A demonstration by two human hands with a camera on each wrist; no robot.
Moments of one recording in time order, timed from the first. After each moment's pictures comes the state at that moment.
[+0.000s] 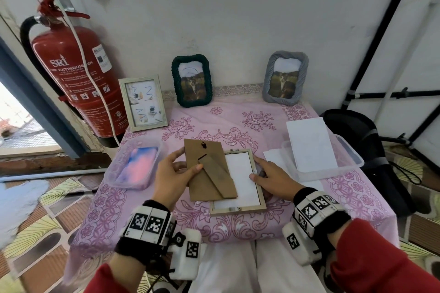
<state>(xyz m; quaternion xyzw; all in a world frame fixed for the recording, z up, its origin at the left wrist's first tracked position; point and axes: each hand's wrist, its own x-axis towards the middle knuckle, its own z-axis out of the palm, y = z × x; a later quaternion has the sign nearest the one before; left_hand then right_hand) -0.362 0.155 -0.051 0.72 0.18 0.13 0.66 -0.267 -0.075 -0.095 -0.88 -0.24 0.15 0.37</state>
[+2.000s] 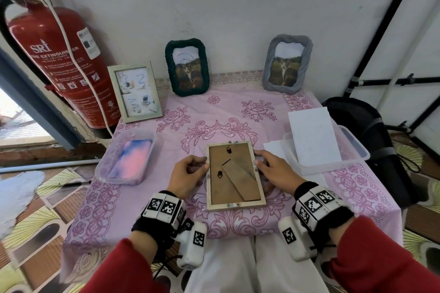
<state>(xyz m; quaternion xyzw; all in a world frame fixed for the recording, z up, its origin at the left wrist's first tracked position) -0.326 0.151 -0.112 0.74 0.17 0.04 0.65 -0.266 -0.074 -0.092 -0.89 -0.15 0.15 0.41</state>
